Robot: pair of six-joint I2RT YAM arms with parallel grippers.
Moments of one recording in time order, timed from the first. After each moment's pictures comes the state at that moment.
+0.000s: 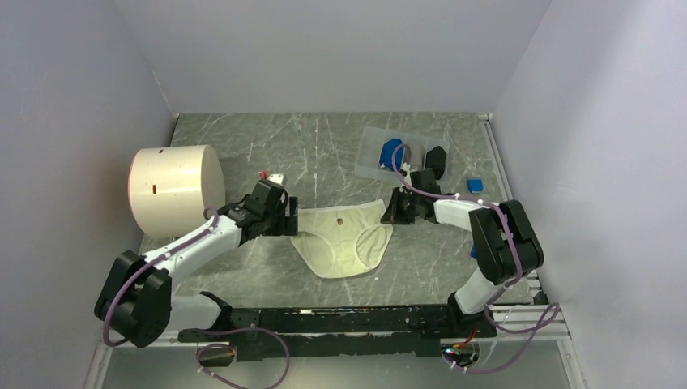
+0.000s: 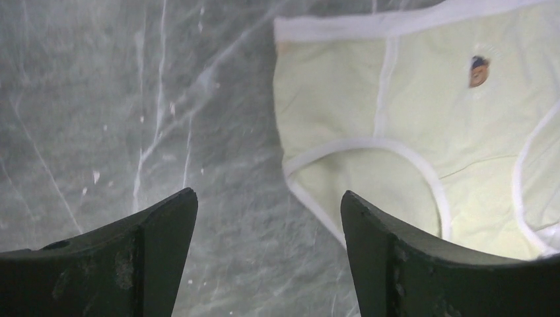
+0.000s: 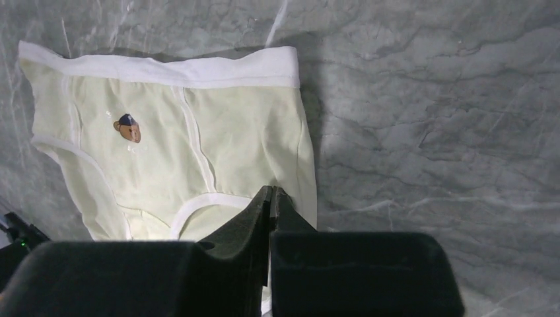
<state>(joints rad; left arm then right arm) -0.54 1.28 0.76 -0.40 -0.12 -0.45 0.28 1.64 0.74 -0.03 -0.41 0.42</state>
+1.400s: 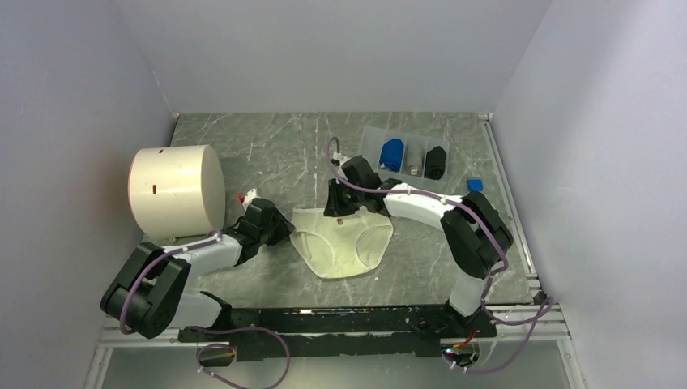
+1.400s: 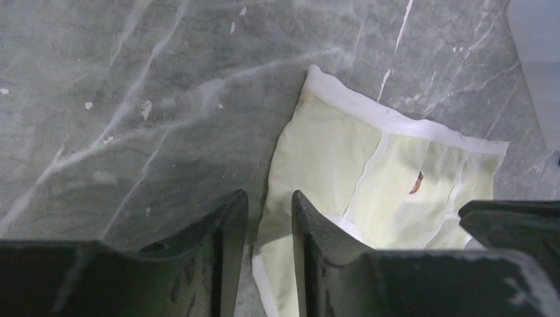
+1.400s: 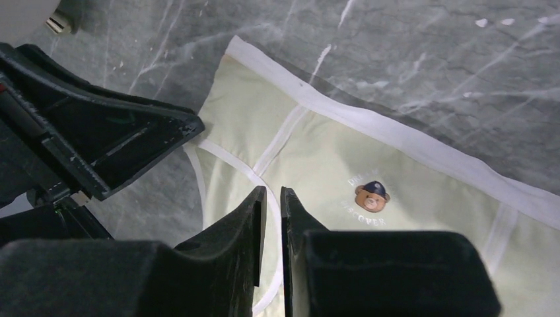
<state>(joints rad) -0.48 1.31 0.42 0.14 -0.10 -0.99 0.70 1.77 1.11 -0.12 -0.26 0.48</state>
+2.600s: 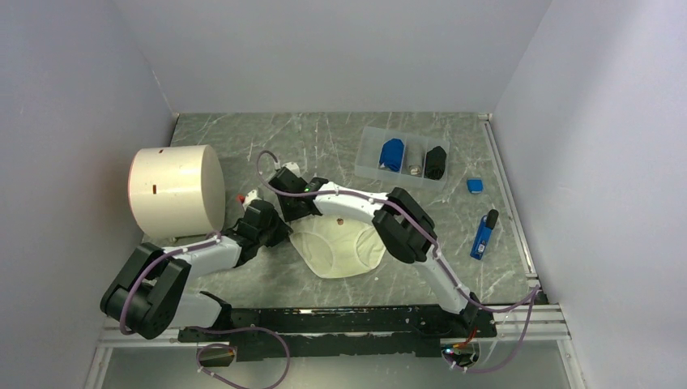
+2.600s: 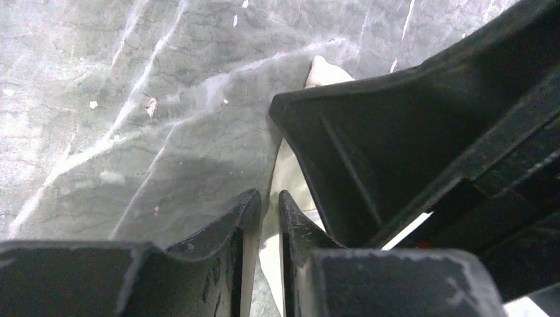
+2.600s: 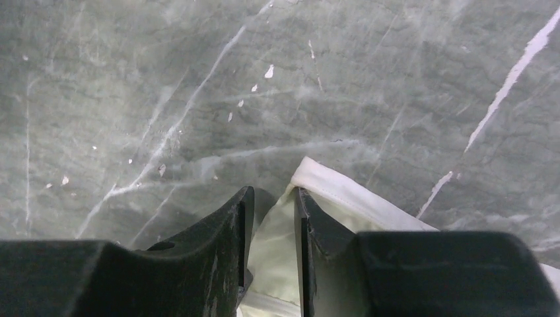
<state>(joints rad) -0.48 1.32 0.41 0.16 -0.09 -0.95 0.97 2.29 1.80 -0.46 0.16 0.54</state>
